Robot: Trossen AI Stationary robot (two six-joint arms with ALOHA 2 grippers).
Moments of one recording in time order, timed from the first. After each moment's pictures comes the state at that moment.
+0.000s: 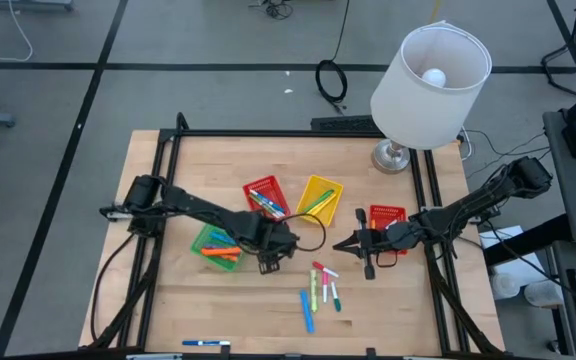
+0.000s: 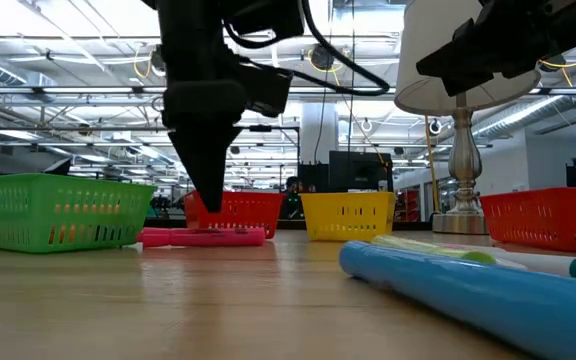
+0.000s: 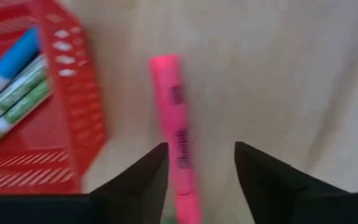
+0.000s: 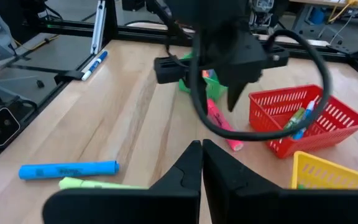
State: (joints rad) left arm -0.22 1.95 1.41 -0.90 -0.16 -0.45; right arm 0.41 1.11 0.44 0.35 0.31 0.07
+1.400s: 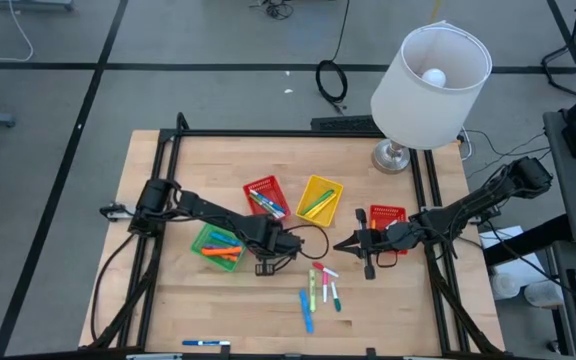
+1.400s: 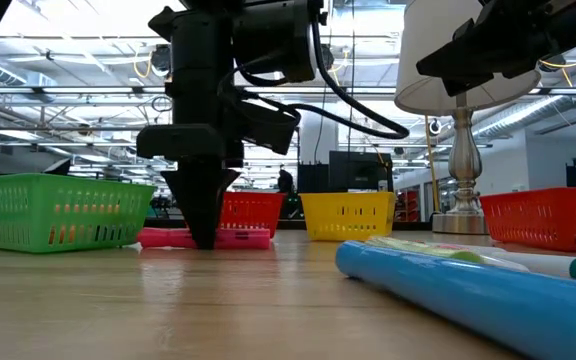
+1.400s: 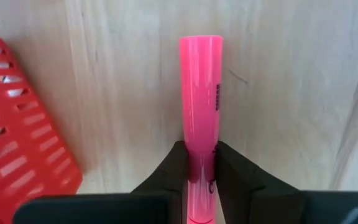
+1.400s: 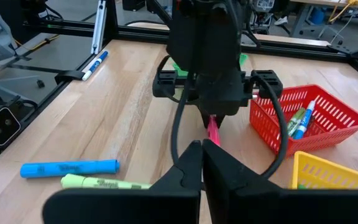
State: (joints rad) left arm -0.20 2.07 1.41 -0.90 -0.04 -0.24; right arm 0.41 1.11 0.44 0.35 0.31 0.07
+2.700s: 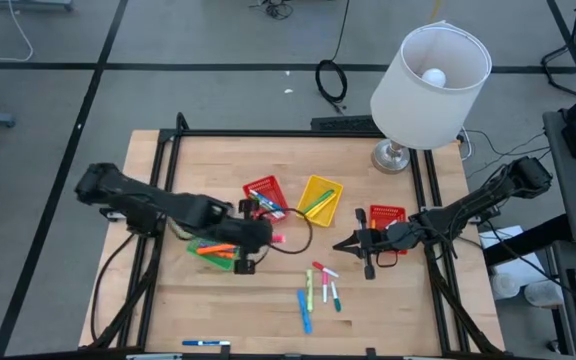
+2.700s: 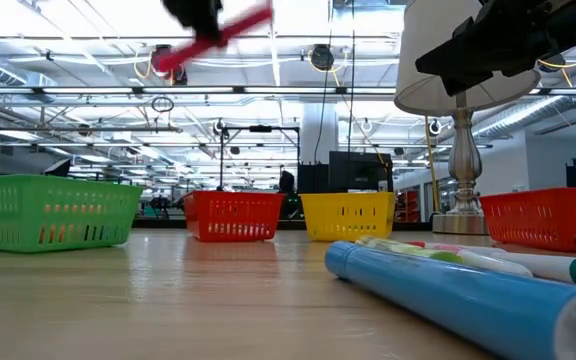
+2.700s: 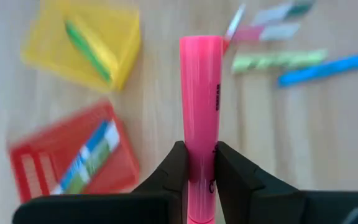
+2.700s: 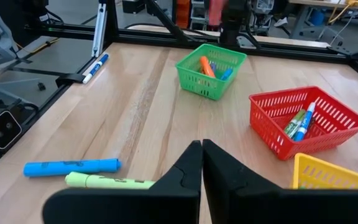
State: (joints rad) left arm -0.30 1.59 1.43 -0.89 -0.21 -0.19; right arm 0.41 1.11 0.44 0.36 0.31 0.07
